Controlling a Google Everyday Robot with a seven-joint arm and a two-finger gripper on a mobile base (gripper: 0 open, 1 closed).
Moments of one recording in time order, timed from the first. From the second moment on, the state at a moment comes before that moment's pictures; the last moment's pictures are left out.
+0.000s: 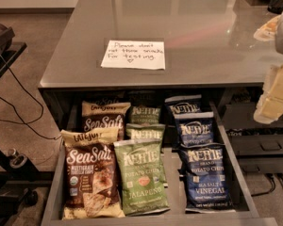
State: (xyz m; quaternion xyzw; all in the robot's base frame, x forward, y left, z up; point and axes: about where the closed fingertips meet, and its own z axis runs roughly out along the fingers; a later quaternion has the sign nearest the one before) arm 0.438 -0.216 0.977 -0.60 0.78 -0.04 0.16
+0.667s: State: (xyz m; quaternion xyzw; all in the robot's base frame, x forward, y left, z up) arm 0.438 -0.212 0.974 -0.60 0.78 -0.03 0.17
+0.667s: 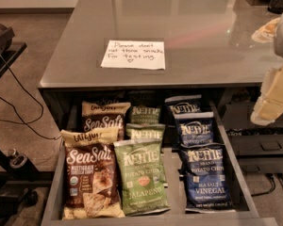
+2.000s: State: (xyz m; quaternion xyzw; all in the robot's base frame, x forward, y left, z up) arm 0.432 0.023 0.875 -0.59 0.70 0.27 0.29
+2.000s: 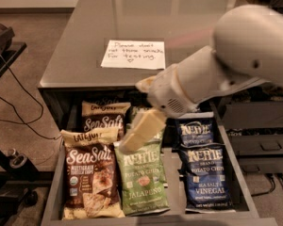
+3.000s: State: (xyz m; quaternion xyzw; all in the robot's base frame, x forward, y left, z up) arm 0.423 0.111 0.841 -0.64 0.64 0.32 0.27
